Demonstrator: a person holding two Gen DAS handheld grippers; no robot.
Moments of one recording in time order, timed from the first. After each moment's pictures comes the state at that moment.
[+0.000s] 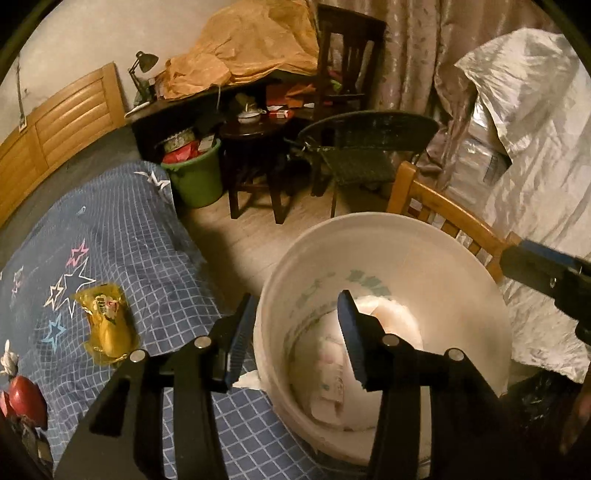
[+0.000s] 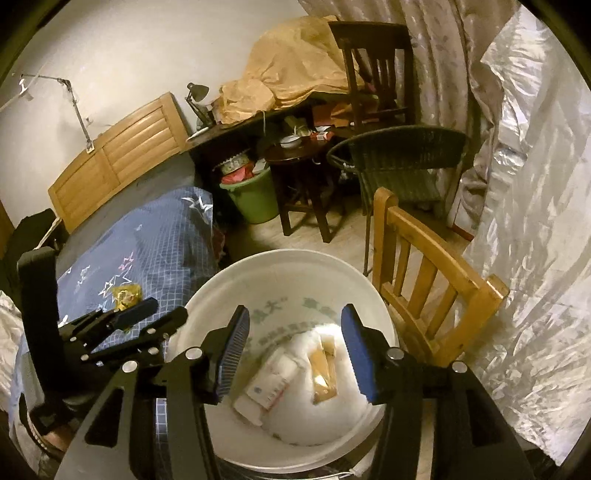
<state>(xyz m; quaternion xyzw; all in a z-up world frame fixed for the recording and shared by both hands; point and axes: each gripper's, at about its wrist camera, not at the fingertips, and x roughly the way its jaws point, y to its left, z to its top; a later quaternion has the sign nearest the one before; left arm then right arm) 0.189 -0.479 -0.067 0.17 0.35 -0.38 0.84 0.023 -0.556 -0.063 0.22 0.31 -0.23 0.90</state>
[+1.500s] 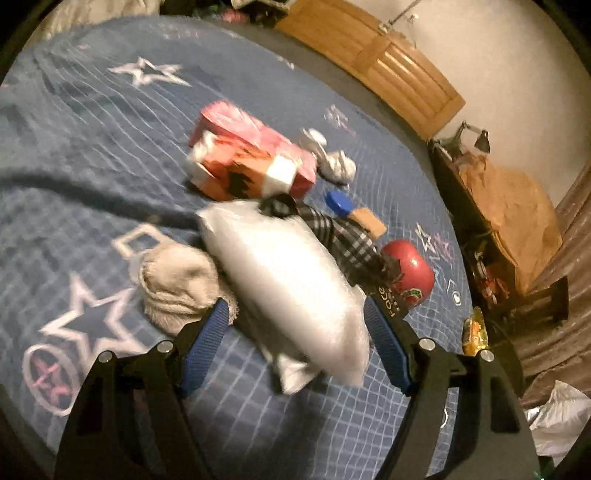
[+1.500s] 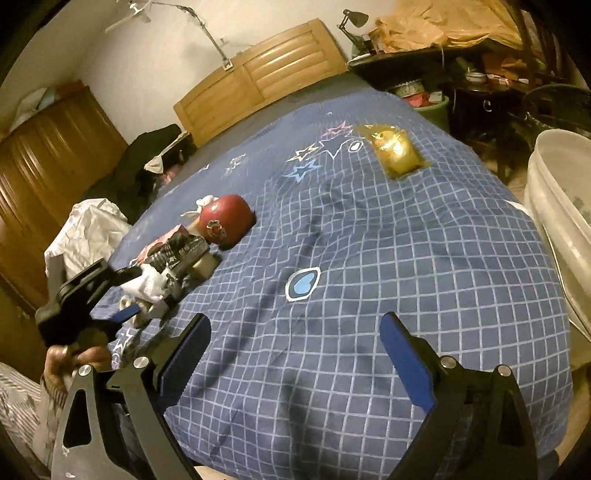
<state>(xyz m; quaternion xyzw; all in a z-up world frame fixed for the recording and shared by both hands) 0.249 0.032 -0.132 -0.32 0.42 -0.02 0.85 0.117 -0.237 -0.146 0.22 0.37 0.05 0.90</state>
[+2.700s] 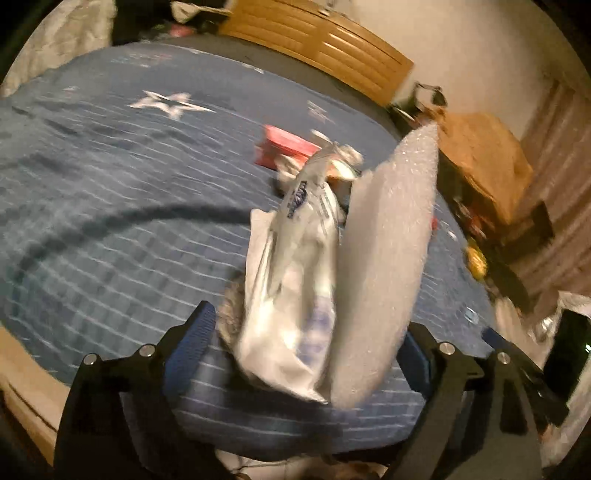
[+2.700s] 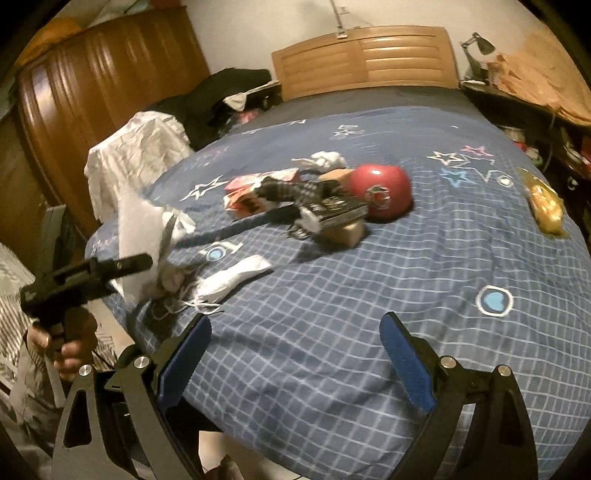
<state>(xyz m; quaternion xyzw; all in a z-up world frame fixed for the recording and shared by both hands) 0.165 0.155 -0.123 -0.22 0.42 -0.10 0.88 0.128 -0.075 -0.121 0.06 0.38 0.19 0.90</state>
